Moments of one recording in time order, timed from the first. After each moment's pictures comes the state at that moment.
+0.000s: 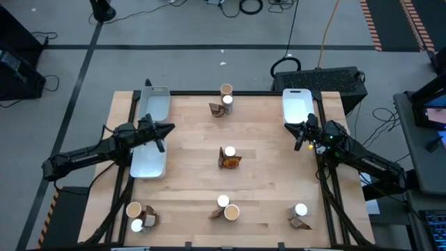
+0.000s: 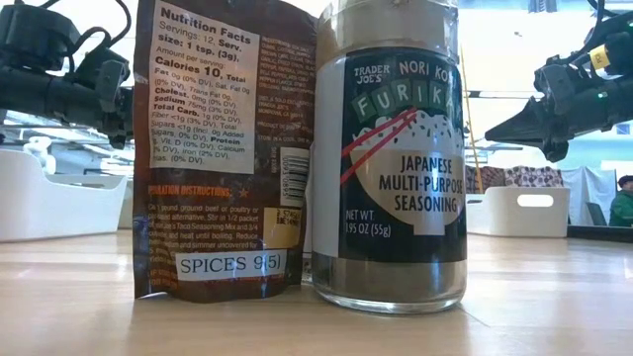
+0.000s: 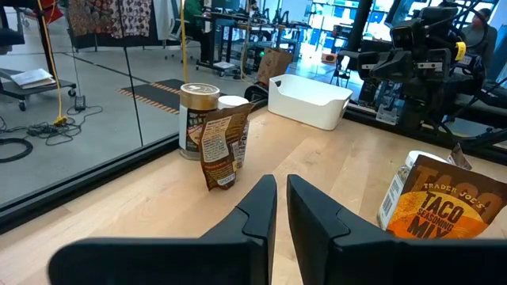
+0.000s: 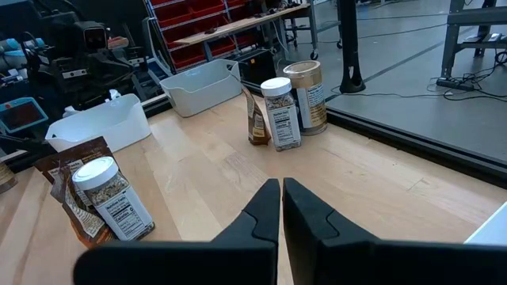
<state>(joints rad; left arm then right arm) 0.38 0.17 0.00 0.09 -0.06 -0.15 -0.49 0.04 0.09 -0.21 0.00 0.28</state>
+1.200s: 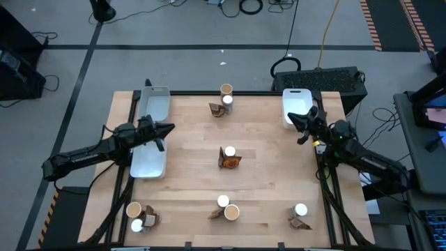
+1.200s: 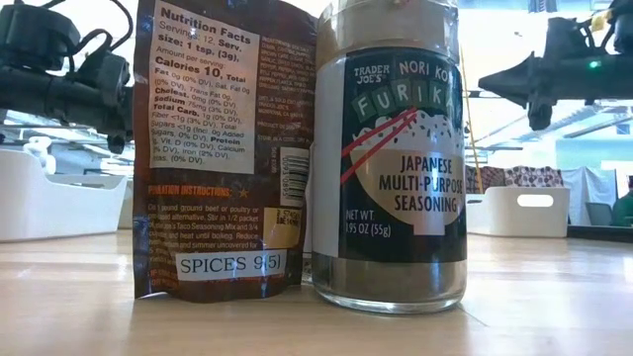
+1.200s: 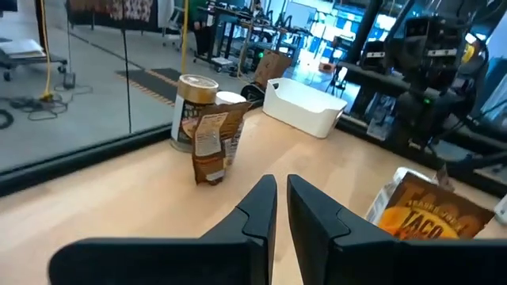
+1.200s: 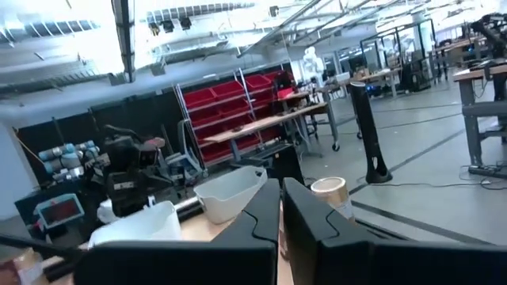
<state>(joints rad) 0.38 0.17 0.00 0.10 -0.06 -0.28 -0.49 0.13 0.09 0.23 0.01 0.33</state>
